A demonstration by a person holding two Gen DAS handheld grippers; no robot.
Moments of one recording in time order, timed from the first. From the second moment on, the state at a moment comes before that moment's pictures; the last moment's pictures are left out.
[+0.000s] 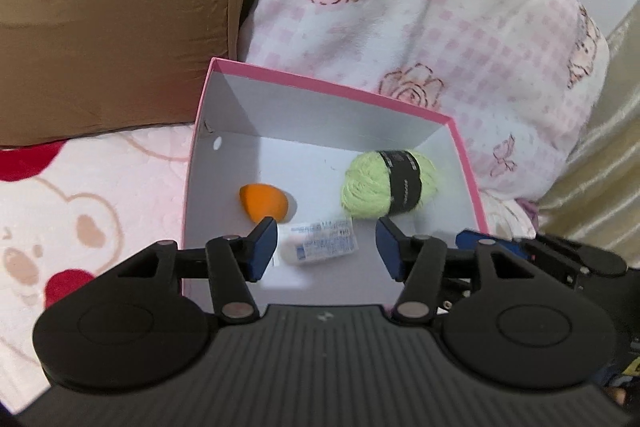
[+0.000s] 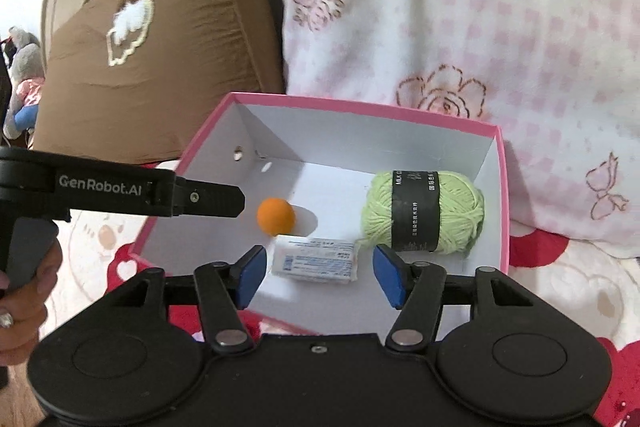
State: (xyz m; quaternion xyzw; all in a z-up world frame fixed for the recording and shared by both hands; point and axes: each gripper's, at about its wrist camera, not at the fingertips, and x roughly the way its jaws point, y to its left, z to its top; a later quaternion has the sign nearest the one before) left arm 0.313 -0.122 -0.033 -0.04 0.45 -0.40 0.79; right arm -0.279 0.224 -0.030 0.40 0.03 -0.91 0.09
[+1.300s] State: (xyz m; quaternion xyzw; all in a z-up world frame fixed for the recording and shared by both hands) left arm 0.193 -0.017 0.057 0.05 0.46 -0.42 0.78; right arm -0.115 0.201 0.048 0.42 0.05 -0.89 0.17
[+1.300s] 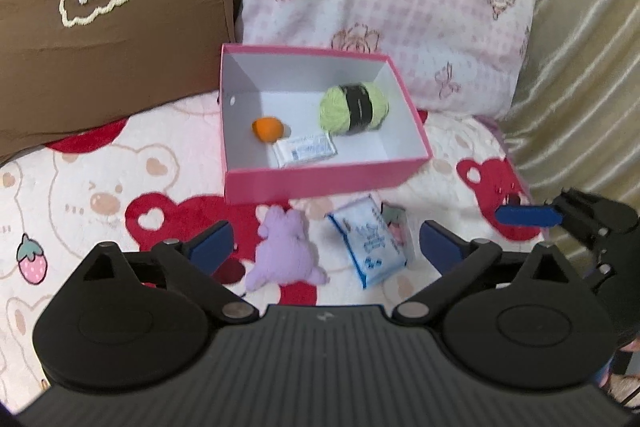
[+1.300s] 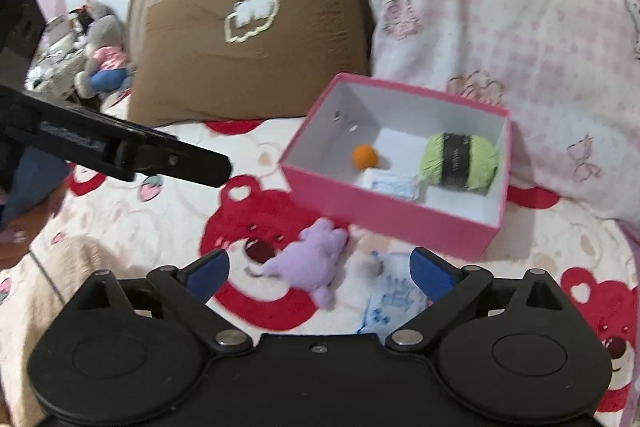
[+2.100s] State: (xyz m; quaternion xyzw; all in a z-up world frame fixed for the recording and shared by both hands) left arm 0.169 -0.004 0.010 0.09 0.52 -0.44 0.73; right arm -0.078 0.192 0.025 0.44 0.05 -0.88 0.18
